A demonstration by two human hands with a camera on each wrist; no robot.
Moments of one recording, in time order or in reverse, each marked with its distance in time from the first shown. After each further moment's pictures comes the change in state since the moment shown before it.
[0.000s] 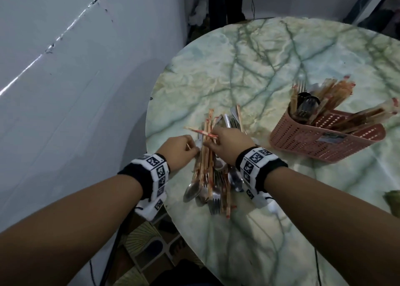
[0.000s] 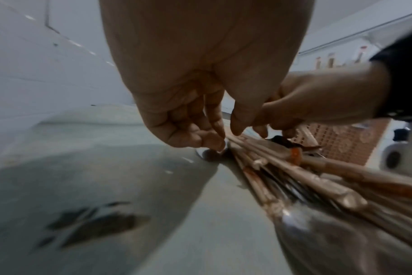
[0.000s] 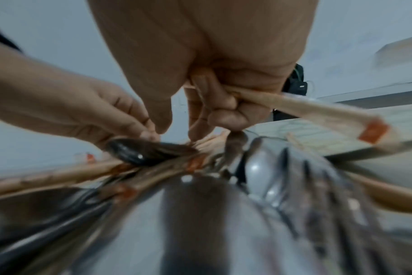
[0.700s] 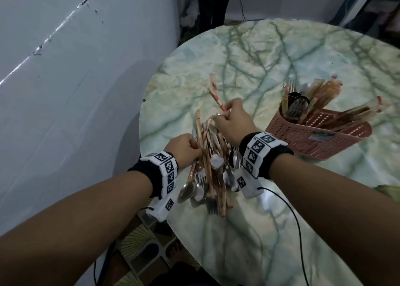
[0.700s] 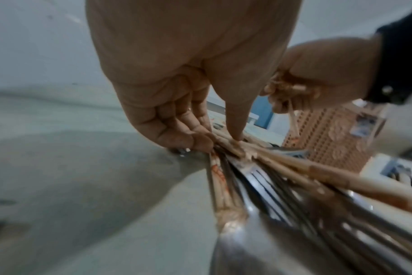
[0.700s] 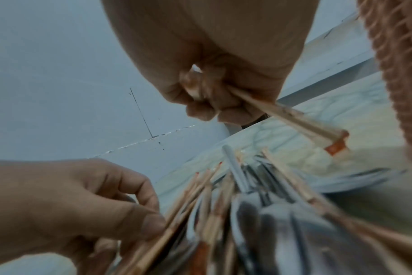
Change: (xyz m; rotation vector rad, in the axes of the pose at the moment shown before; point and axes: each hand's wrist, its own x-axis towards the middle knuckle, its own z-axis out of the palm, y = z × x) left_hand 0.012 0.025 0.013 -0.207 -0.040 -0.160; right_hand 0.008 0.003 -0.038 0.511 0.267 0.321
